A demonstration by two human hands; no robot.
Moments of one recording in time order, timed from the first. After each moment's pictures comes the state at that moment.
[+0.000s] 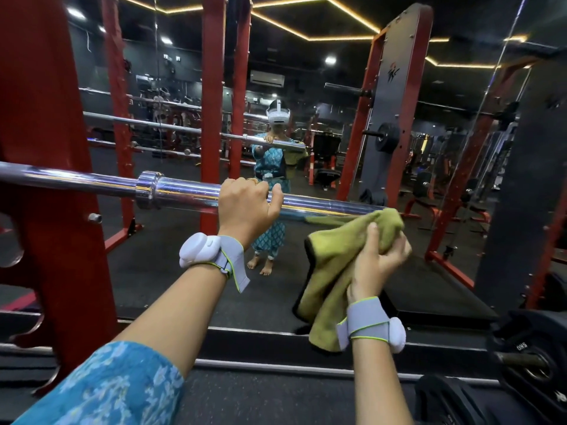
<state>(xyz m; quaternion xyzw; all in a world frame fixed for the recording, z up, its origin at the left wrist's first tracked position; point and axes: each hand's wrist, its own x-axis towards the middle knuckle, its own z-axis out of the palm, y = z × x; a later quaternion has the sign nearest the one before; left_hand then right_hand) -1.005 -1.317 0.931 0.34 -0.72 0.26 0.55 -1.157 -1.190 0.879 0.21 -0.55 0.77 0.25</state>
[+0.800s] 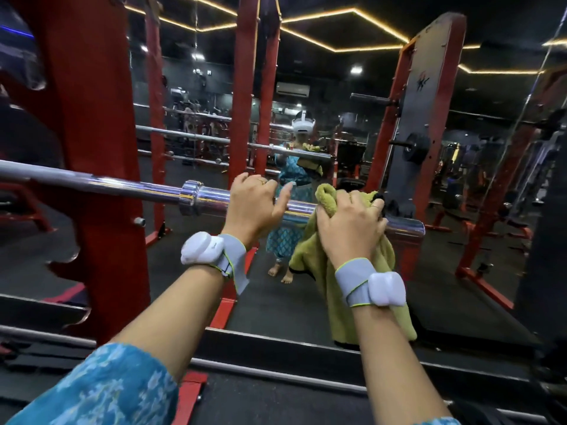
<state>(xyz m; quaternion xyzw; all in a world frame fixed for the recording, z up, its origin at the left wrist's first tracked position) -0.959 -1.326 0.947 0.31 -0.75 0.22 0.54 -1.074 -1.207 0.953 0.45 -0.79 0.33 0.26</state>
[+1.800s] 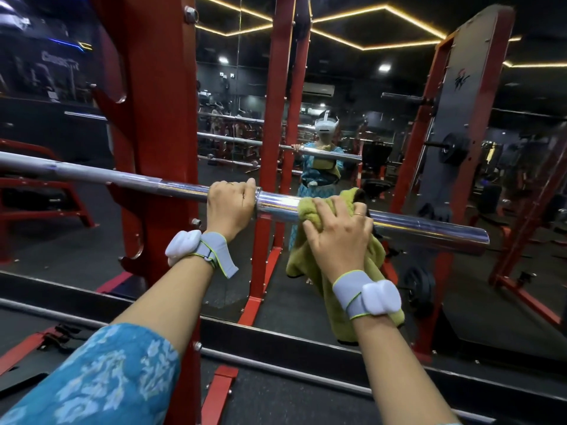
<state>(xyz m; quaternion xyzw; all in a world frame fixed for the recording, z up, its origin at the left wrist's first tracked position) -0.844 -1.384 0.932 0.41 -0.71 0.16 0.55 -1.003 -1.252 0.922 0.54 -0.65 0.37 0.39</state>
